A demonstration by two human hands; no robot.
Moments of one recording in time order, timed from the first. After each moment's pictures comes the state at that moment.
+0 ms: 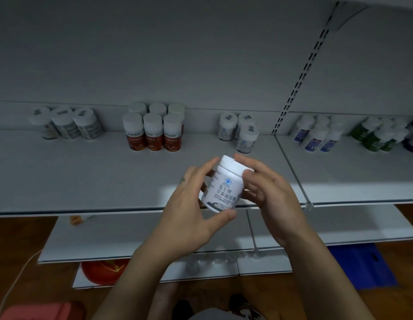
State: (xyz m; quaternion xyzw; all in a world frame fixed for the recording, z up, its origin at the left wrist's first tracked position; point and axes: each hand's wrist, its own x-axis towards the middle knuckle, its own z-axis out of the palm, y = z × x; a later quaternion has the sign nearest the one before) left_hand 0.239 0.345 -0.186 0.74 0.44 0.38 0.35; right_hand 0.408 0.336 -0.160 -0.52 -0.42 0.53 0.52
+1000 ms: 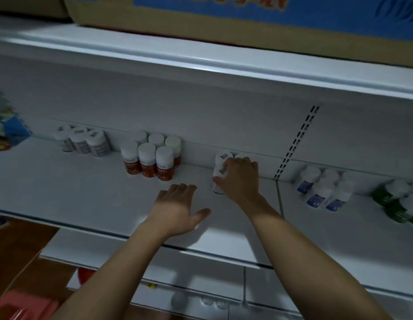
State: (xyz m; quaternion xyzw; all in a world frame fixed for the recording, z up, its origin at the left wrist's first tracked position) left_hand 0.305 0.449 -0.211 0.77 0.63 0.11 0.05; right_hand 0.477 0.538 -0.198 -0.64 -0.75 0.01 0.13
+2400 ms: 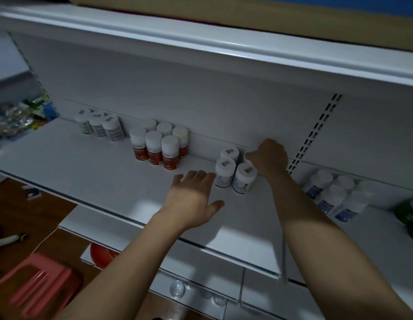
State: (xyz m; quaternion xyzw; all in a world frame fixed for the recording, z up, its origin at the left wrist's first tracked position) left_hand 0.359 0.433 -0.181 0.75 0.66 0.10 0.00; right_hand 0.530 0.596 -0.175 -0.72 -0.64 0.16 0.21
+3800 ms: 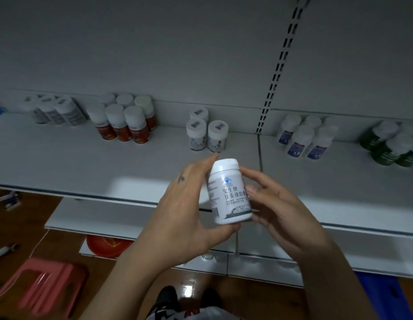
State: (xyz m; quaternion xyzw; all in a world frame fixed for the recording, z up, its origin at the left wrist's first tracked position) left_hand 0.401 0.330 -0.162 0.77 0.51 0.31 0.23; right_hand 0.592 0.348 -0.164 -0.43 -0.41 0.70 0.41
